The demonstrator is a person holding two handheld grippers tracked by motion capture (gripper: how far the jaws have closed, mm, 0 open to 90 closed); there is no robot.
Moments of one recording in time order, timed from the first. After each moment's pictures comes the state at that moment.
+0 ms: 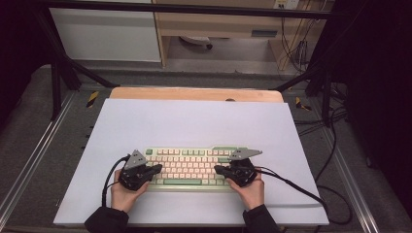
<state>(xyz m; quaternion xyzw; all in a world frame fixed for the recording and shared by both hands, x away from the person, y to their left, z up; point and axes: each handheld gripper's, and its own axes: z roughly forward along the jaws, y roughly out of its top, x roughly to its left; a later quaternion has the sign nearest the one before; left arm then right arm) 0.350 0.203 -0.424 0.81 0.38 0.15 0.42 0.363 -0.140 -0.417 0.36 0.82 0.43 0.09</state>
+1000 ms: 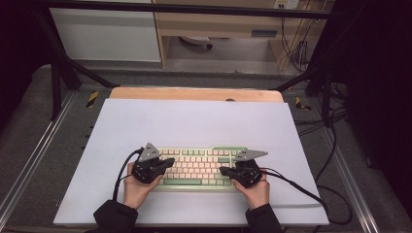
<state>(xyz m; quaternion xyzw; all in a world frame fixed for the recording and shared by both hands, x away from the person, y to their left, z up) 0.364 0.166 -0.407 0.81 0.36 0.15 0.44 0.361 -0.154 -0.420 0.37 0.82 0.42 0.09</state>
